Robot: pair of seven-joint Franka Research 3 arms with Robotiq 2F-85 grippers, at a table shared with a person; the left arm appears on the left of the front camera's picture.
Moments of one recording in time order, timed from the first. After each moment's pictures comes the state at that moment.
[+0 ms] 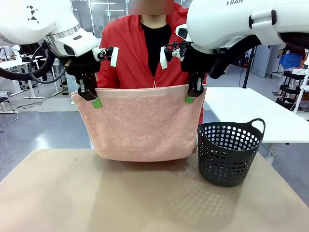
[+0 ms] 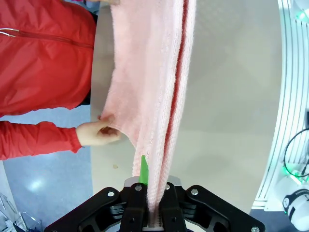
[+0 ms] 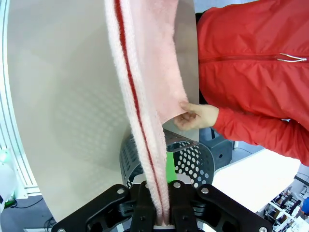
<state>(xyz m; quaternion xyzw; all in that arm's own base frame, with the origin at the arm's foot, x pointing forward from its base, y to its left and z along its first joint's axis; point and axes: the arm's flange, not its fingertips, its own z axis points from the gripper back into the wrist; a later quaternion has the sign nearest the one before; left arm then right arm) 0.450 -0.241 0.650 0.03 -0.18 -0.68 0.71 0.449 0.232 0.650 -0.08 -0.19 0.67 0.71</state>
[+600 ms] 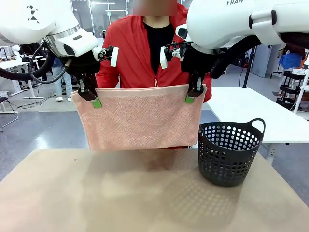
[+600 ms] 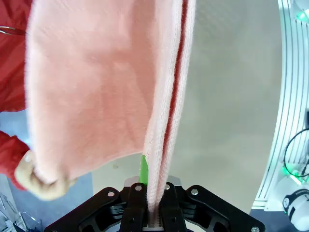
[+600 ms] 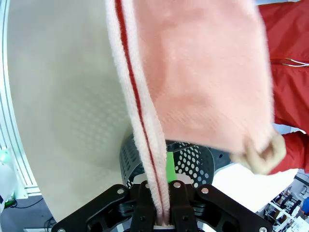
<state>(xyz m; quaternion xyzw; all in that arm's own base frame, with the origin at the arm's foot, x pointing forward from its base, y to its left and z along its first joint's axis) 0.450 -0.241 0.650 0.03 -0.18 -0.68 0.71 0.449 0.232 0.650 -0.08 -0.19 0.67 0.71</state>
